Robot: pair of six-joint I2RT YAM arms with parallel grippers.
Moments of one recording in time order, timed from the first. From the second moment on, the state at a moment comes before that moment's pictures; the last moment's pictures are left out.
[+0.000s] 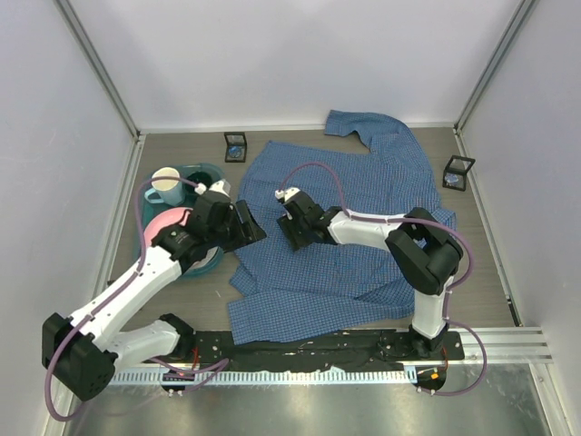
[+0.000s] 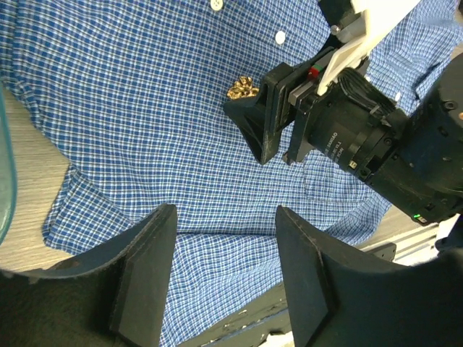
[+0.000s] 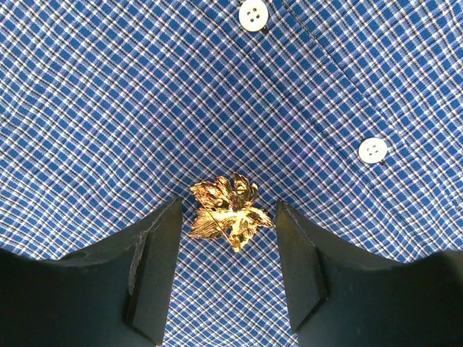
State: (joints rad) left arm -0.58 1.08 0.88 -0.55 0.02 -0.83; right arm 0.81 1.88 1.16 -0.22 0.13 0.19
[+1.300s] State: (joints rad) left arm -0.57 1.14 0.92 -0.47 0.17 -0.81; right arm 0.47 1.69 0.86 0.21 -0.57 0.64
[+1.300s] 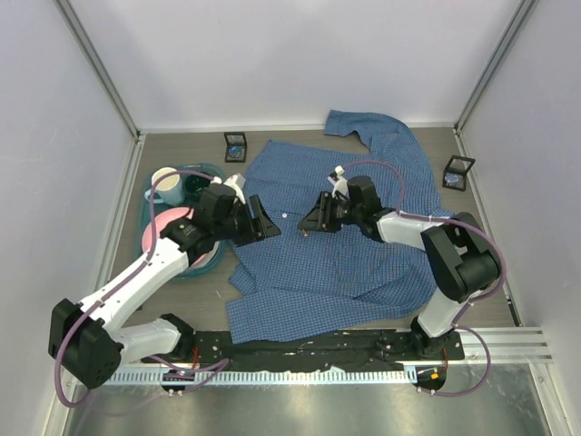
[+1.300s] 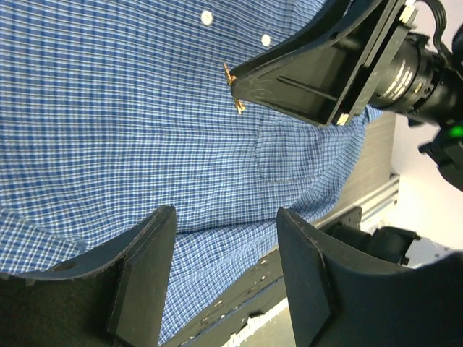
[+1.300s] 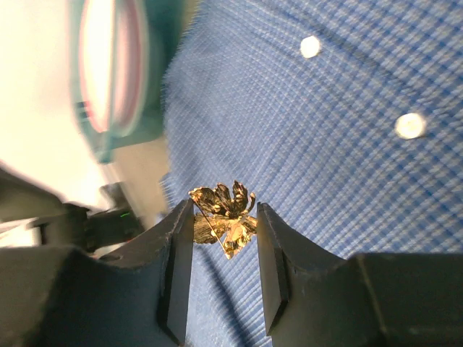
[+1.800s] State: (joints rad) left arm -0.51 0.92 0.75 -0.10 0.43 -0.67; right arm 0.44 1.78 0.69 1.20 -0.95 1.65
